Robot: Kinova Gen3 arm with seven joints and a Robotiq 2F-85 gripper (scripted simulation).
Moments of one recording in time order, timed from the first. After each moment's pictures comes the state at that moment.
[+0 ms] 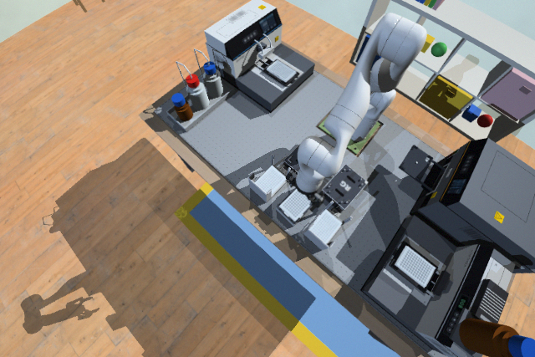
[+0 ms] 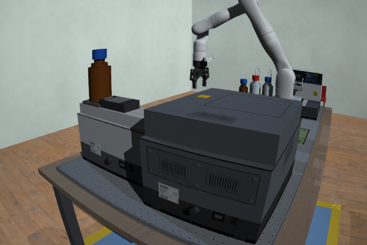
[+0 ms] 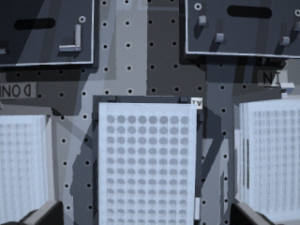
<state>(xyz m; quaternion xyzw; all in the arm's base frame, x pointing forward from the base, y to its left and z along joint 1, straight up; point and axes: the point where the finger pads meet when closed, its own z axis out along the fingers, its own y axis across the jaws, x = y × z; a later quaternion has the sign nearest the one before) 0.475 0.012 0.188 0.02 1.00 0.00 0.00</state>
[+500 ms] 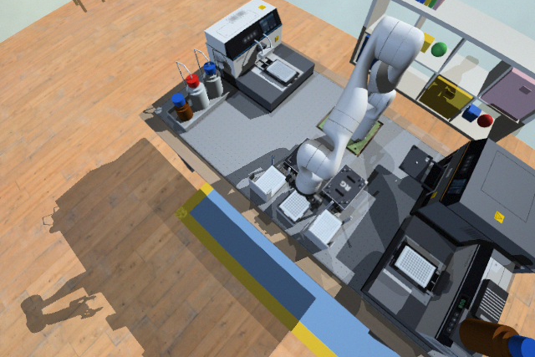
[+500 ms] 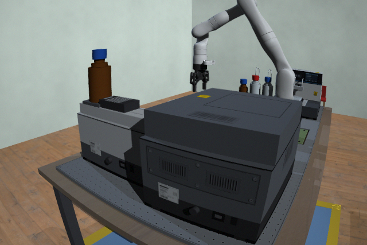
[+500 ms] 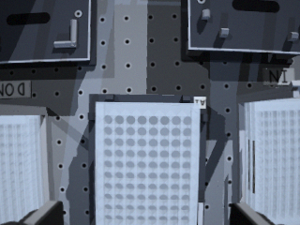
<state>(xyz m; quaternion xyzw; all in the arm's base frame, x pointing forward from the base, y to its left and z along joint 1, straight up) 0.476 0.012 0.171 0.02 1.00 0.00 0.00</state>
